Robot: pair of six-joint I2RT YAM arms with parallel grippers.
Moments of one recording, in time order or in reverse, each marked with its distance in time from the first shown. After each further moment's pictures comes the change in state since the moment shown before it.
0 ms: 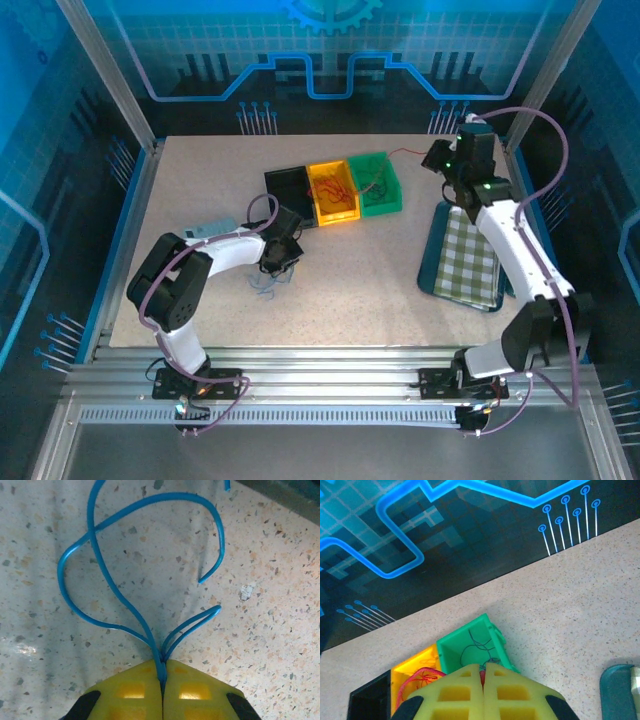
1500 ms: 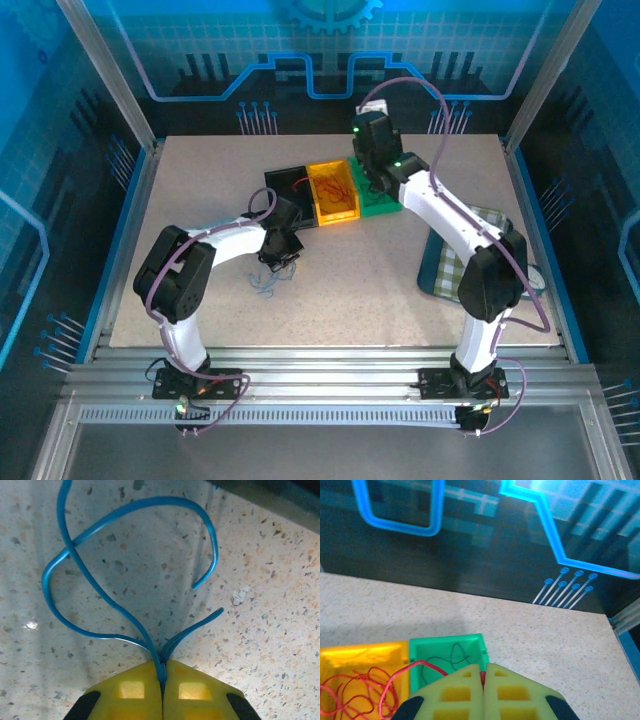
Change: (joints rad) left arm 0.047 0.060 0.090 -0.085 0.105 0.049; right arm 0.389 0.391 0.390 -0.078 0.551 -0.478
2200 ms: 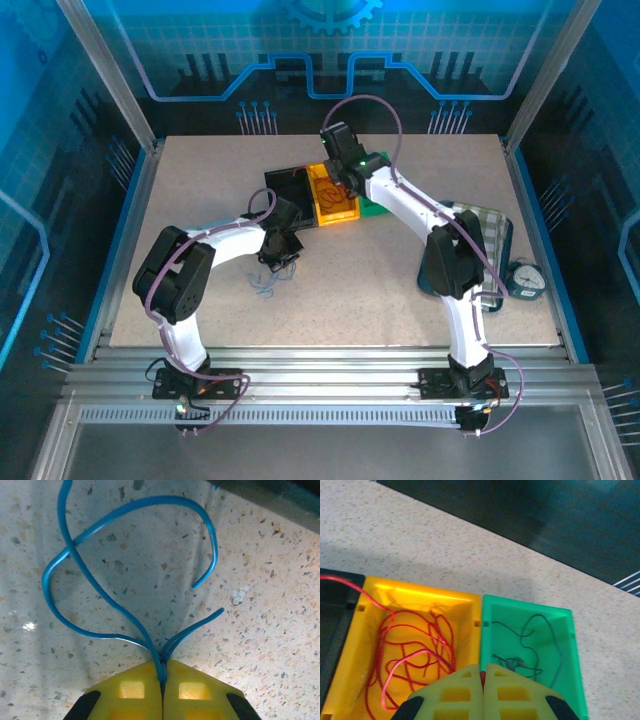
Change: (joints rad) left arm 0.000 -0.005 -0.006 0.006 0.000 0.001; right arm 0.045 0.275 0.180 -0.131 -0.165 -0.039
